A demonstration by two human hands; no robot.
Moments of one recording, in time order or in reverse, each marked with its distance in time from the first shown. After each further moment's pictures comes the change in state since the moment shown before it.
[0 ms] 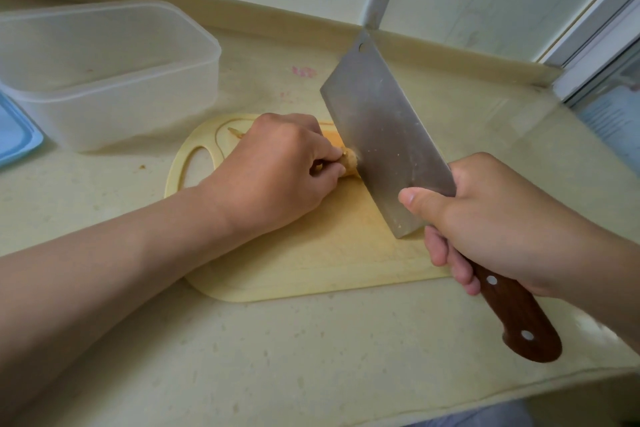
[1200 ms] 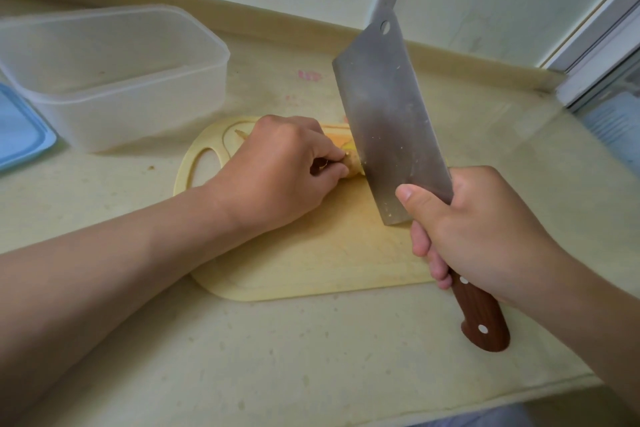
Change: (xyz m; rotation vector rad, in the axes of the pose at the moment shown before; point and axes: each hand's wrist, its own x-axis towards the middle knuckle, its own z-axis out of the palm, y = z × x) left_hand -0.001 -0.005 0.001 -0.042 0.042 -0.013; right_hand 0.003 0.005 0.019 0.111 0.163 -0.097
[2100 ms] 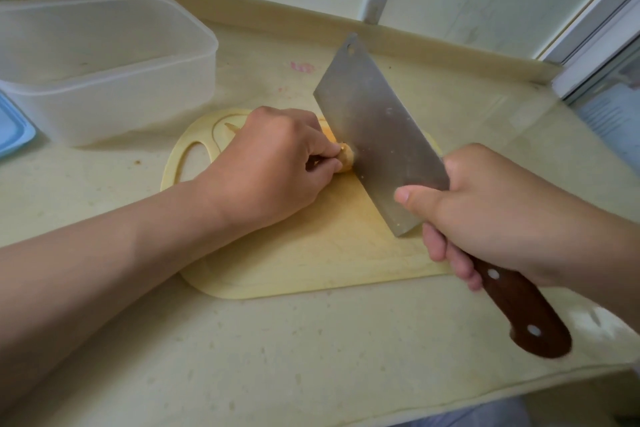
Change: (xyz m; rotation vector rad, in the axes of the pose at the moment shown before) left_hand 0.001 0.002 -0.001 0.023 -0.025 0.013; right_hand -0.002 -0.020 -0.020 -0.182 -0.216 0.116
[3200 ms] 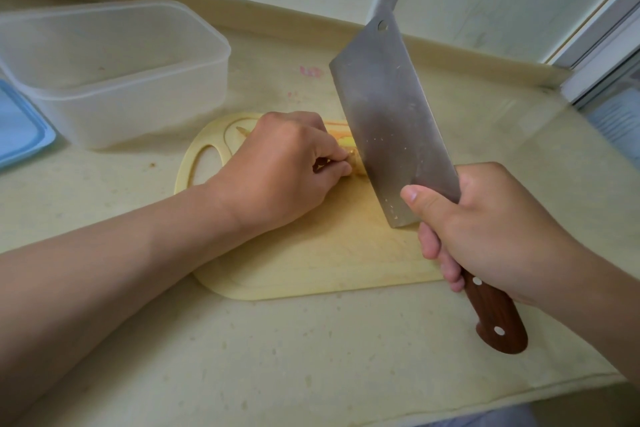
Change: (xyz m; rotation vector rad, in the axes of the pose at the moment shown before) left_hand -0.002 -0.003 0.001 -0.037 0.030 -0.007; right_hand 0.005 0.013 0.017 0.131 0.176 -0.104
